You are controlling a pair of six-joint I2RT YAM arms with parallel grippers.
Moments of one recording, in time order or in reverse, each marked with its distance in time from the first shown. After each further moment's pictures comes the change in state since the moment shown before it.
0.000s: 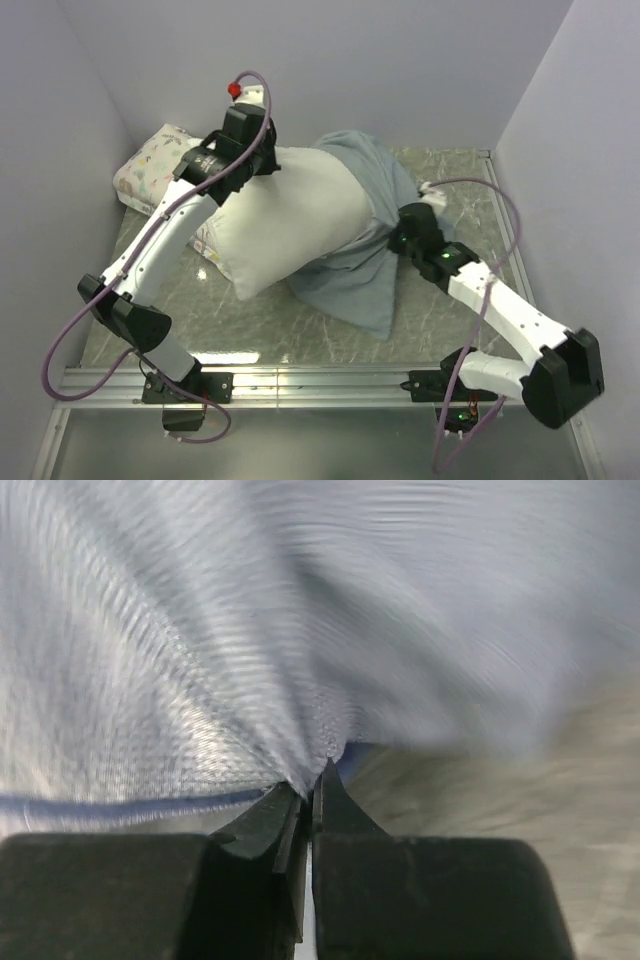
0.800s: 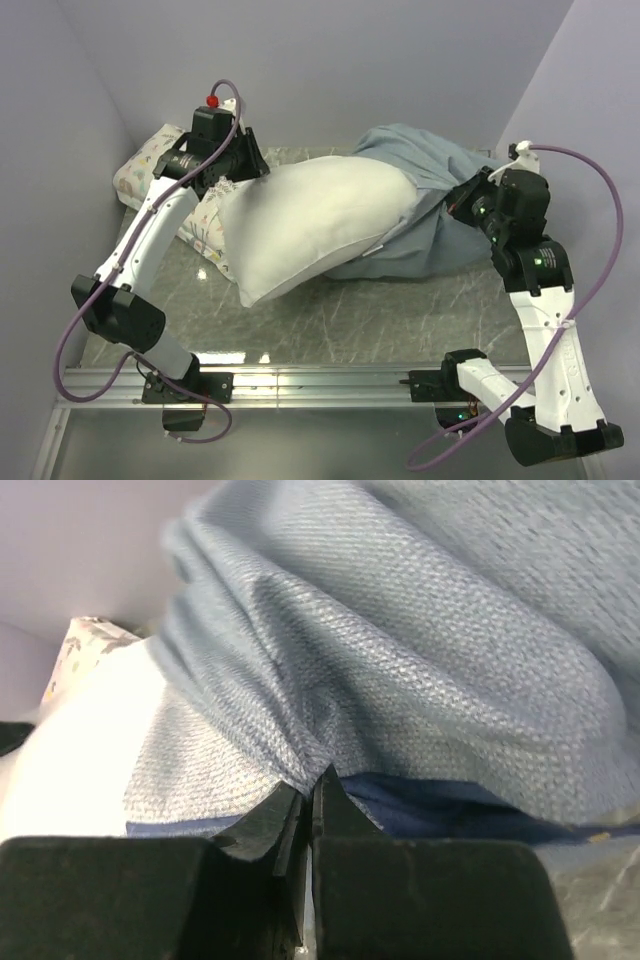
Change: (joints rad) left arm 0.239 -0.021 -0.133 0.047 0.455 -0.055; right arm -0.446 -0.232 0.428 -0.321 -0.351 -0.093
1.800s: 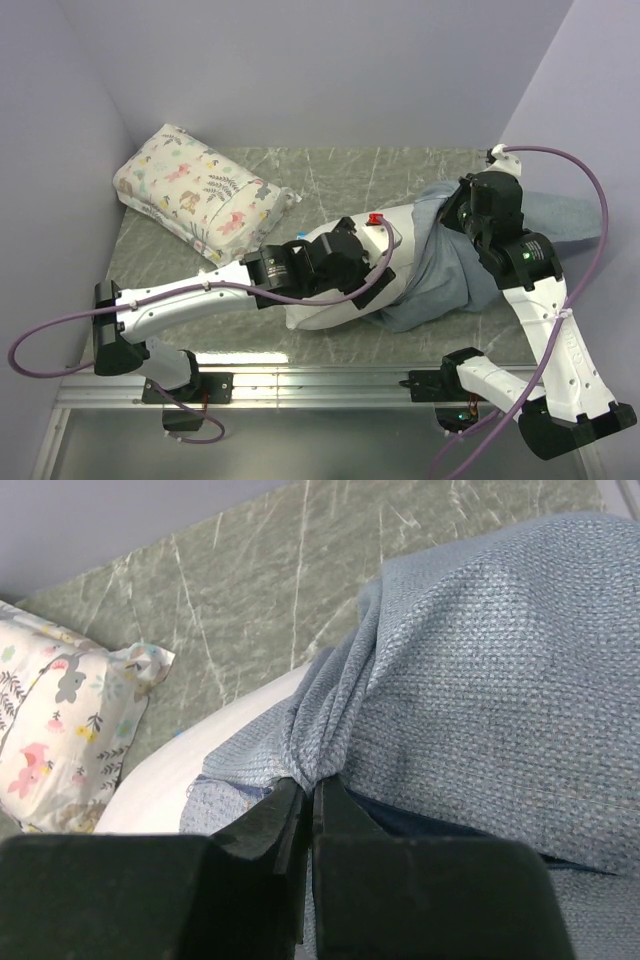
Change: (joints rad) left arm -0.921 -0.107 -0.262 0.197 -0.365 0.382; right arm 0.186 0.040 0.036 -0.120 0.279 -0.050
